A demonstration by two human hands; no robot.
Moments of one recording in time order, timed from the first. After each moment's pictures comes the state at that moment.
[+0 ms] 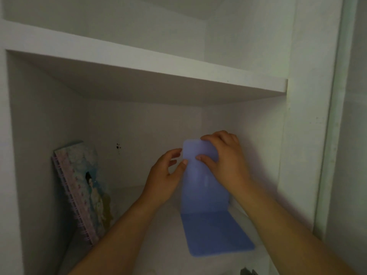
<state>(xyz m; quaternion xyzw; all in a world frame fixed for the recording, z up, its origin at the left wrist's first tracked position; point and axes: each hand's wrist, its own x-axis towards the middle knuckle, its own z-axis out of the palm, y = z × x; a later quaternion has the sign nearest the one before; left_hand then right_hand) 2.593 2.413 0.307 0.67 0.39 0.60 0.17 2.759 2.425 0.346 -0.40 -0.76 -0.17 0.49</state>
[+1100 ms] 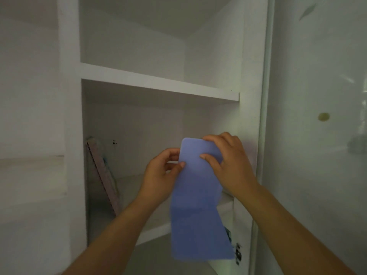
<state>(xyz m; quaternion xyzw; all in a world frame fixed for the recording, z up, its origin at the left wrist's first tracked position) 2.600 2.286 0.312 0.69 0.28 0.63 0.21 2.771 2.271 0.339 -0.43 -0.74 -0.19 0.49</state>
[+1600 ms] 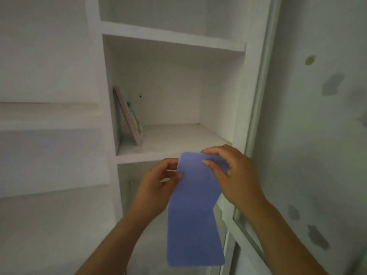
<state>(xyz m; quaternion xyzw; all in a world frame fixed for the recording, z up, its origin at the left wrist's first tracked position) 2.623 2.128 0.201 0.66 0.43 0.58 0.20 2.800 2.151 0.235 -0.34 -0.78 0.04 0.52</state>
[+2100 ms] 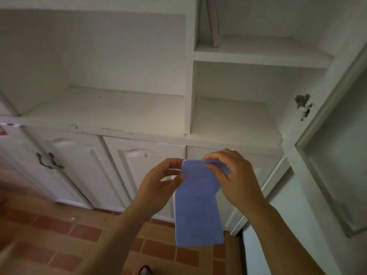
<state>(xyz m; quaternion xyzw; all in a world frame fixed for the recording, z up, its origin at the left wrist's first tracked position) 2.599 1.921 0.052 0.49 0.65 0.53 0.25 2.754 2.032 0.070 -0.26 -0.86 0.26 0.35</state>
